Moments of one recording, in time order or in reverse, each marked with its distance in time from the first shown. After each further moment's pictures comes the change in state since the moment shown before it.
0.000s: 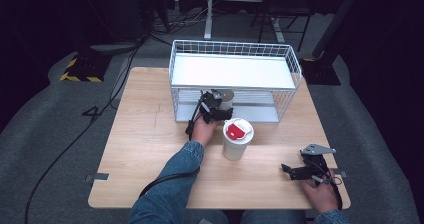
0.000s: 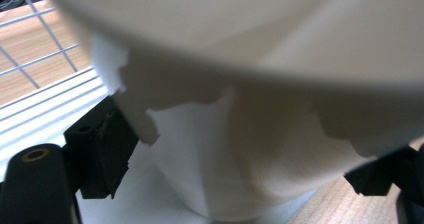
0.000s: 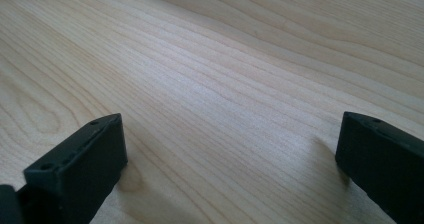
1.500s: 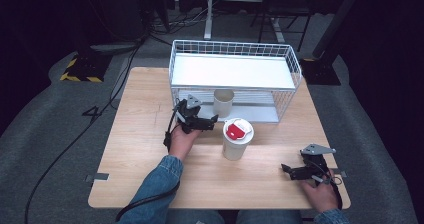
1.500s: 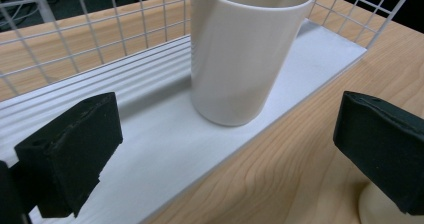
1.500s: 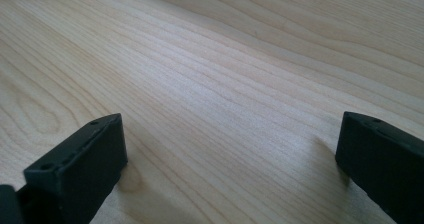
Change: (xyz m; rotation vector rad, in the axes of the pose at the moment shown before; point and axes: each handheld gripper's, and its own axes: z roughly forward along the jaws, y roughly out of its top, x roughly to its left) left arm 0.019 -0.031 -0.095 -0.107 -0.060 -0.034; right arm 0.000 0.000 0.000 0.000 0.000 0.001
